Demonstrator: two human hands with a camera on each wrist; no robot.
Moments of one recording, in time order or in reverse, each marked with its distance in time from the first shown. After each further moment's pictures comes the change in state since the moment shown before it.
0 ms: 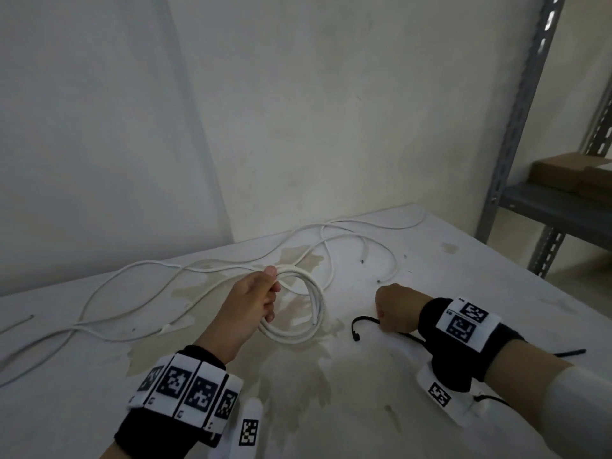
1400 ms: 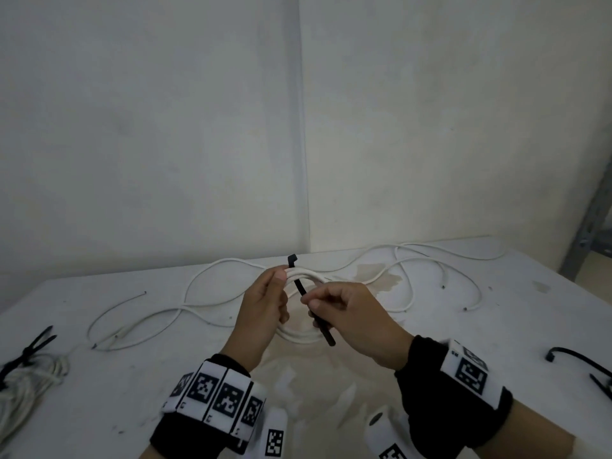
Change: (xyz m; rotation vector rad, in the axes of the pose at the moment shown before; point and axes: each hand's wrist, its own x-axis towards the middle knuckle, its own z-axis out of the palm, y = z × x) left_hand -0.029 -0.013 -0.110 -0.119 0.243 0.193; right_hand -0.050 -0.202 -0.003 1.191 0.197 -0.624
